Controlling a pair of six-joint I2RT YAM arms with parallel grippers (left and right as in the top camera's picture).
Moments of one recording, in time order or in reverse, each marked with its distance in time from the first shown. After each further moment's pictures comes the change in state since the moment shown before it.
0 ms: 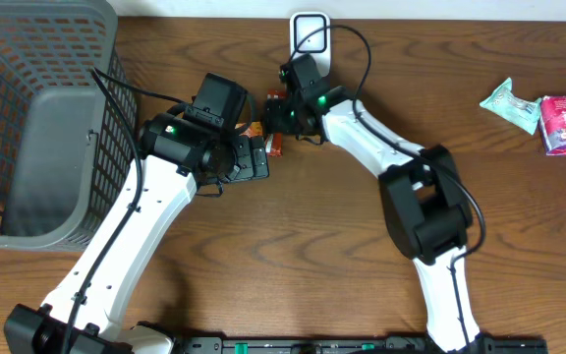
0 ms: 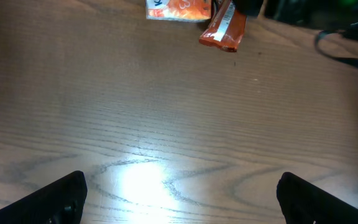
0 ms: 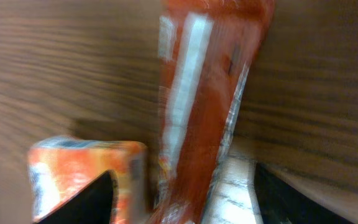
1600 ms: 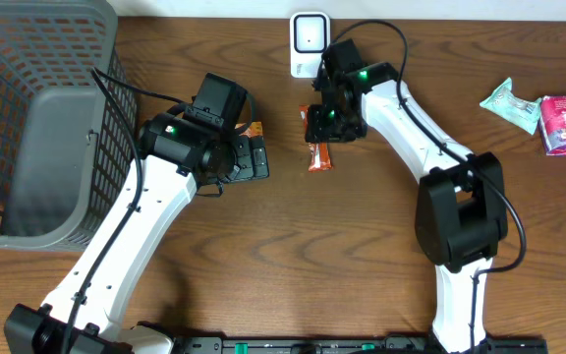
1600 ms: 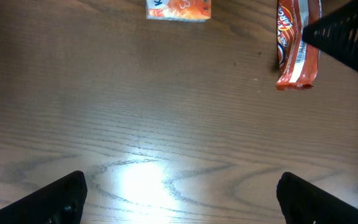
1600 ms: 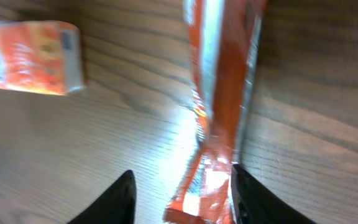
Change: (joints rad) left arm 0.000 0.000 0.000 0.000 0.000 0.000; right arm -0.122 -0.140 0.040 -0.473 -0.070 -0.258
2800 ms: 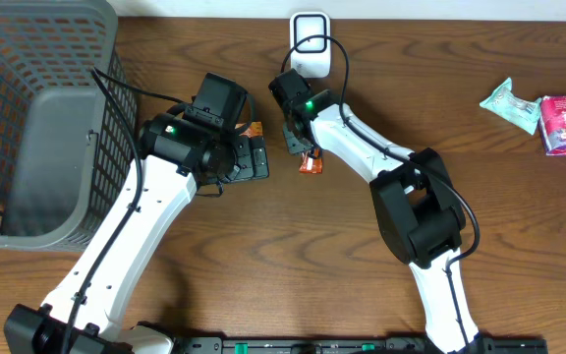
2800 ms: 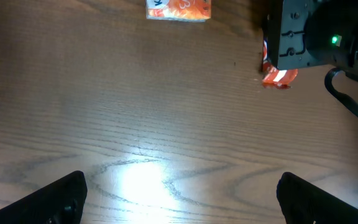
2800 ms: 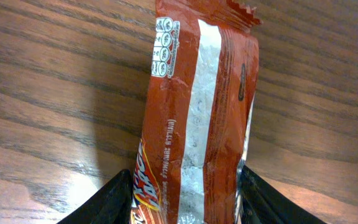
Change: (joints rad) left arm 0.000 0.000 0.000 0.000 0.000 0.000; right arm 0.168 0.137 -0.016 0.177 0.504 -0.009
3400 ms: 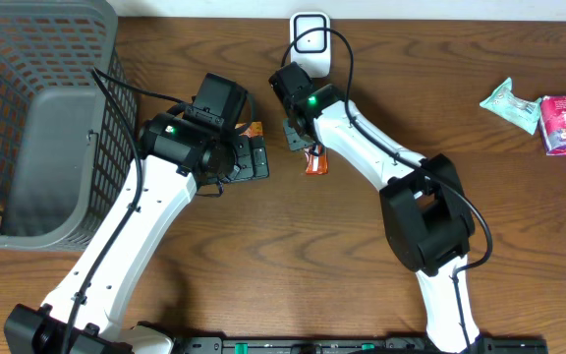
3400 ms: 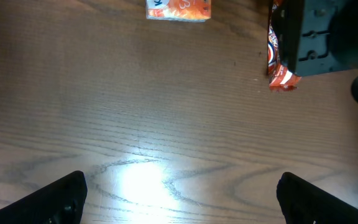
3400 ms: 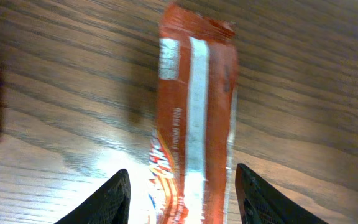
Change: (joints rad) left arm 0.000 0.000 0.000 0.000 0.000 0.000; right arm 0.014 -0.065 0.010 -0.038 -0.002 -0.001
